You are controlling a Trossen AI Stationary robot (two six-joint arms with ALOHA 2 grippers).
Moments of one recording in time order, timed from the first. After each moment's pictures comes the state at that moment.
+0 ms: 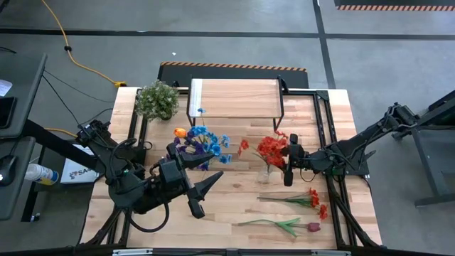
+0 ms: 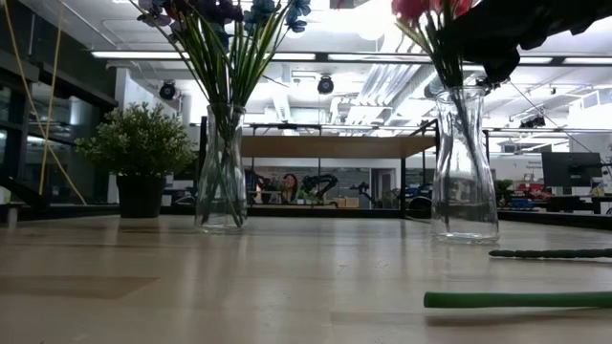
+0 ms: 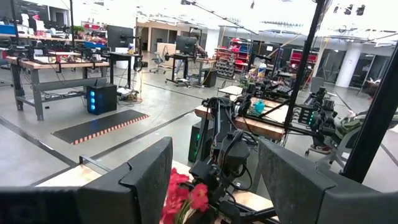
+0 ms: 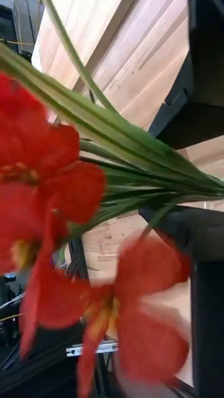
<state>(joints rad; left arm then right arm) -0.73 1.61 1.82 -0.03 -1.21 -0.01 0.46 0.94 0.45 0.20 0.64 0.31</state>
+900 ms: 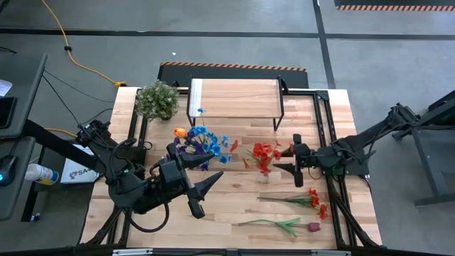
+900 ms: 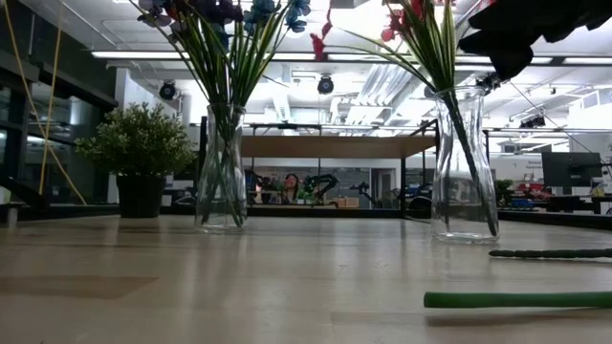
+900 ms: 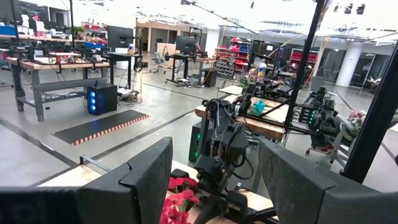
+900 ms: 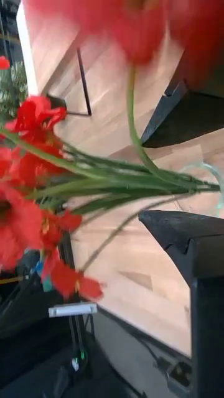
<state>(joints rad) -0.73 1.61 1.82 -0.03 -1.21 -0.01 0.46 0.78 0.45 0.01 0.48 0.32</state>
